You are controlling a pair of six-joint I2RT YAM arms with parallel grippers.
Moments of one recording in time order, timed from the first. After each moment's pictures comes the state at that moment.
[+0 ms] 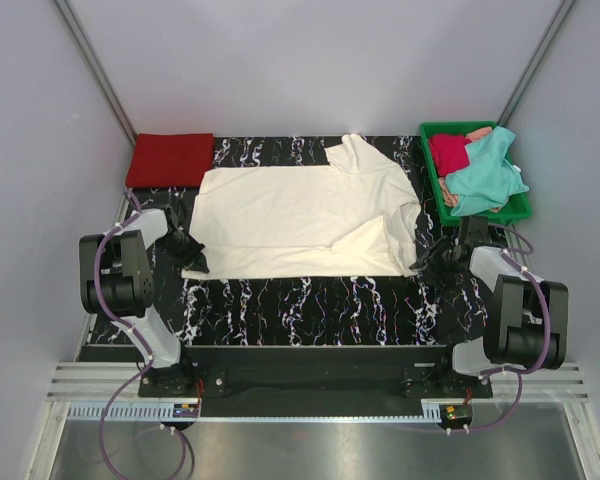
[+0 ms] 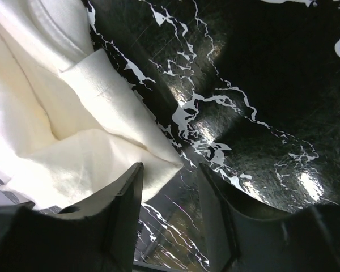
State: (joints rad) left arm 0.12 1.75 1.05 -0.75 0.16 -0.70; right arm -0.17 1.44 0.69 -0.40 -0.32 0.69
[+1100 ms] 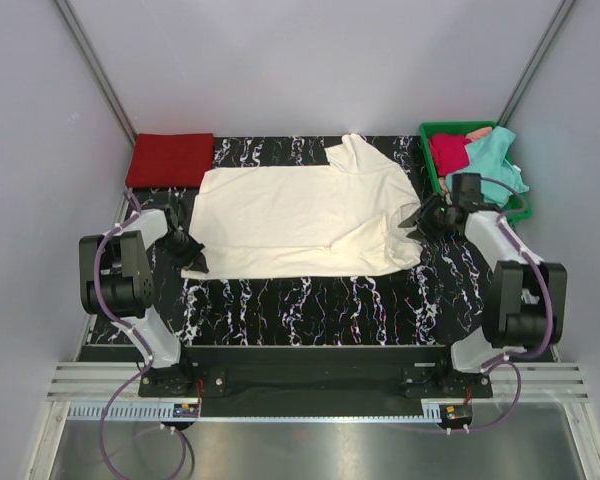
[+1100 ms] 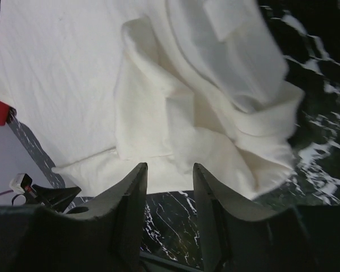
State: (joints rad) left arm 0.12 1.75 1.04 -0.75 0.16 -0.70; right arm -0.03 1.60 1.08 -0.46 -0.37 0.74
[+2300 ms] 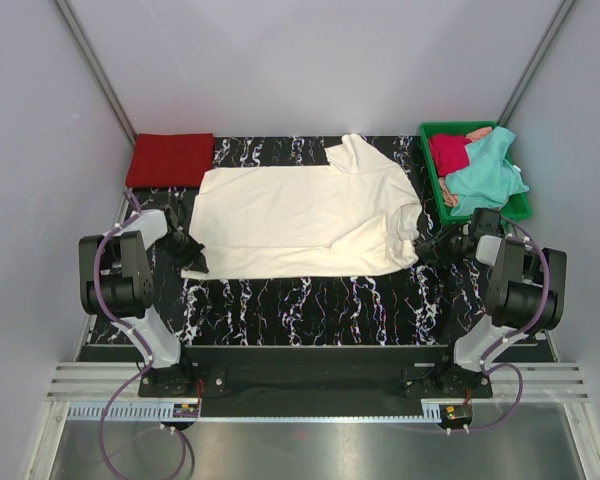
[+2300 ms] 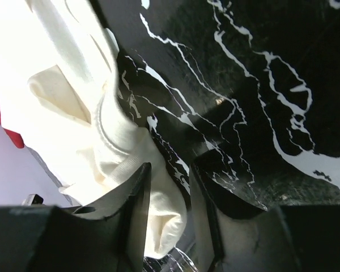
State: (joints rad) left arm 0.13 1.75 1.04 -0.75 0.16 -0.70; right arm -0.28 1.68 0.77 -0.11 -0.51 0.72
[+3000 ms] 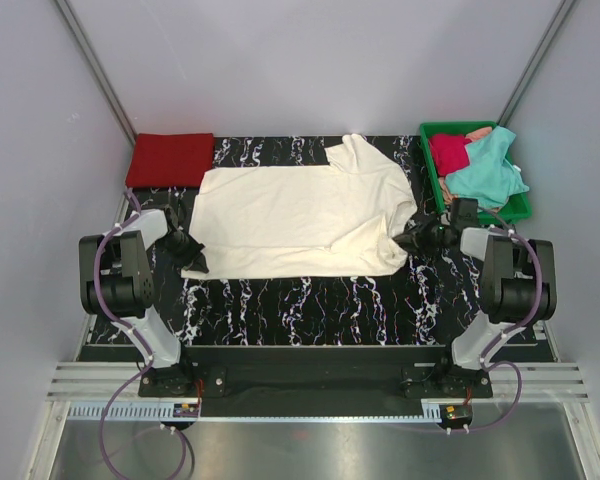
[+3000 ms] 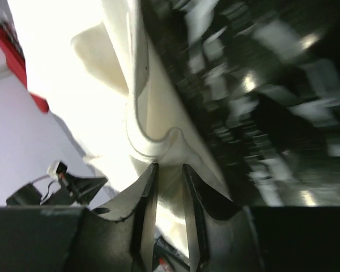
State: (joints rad) left arm 0.13 1.75 1.04 -0.75 0.16 -0.70; right arm -0.18 1.72 0.82 -0.07 -0.61 0.83
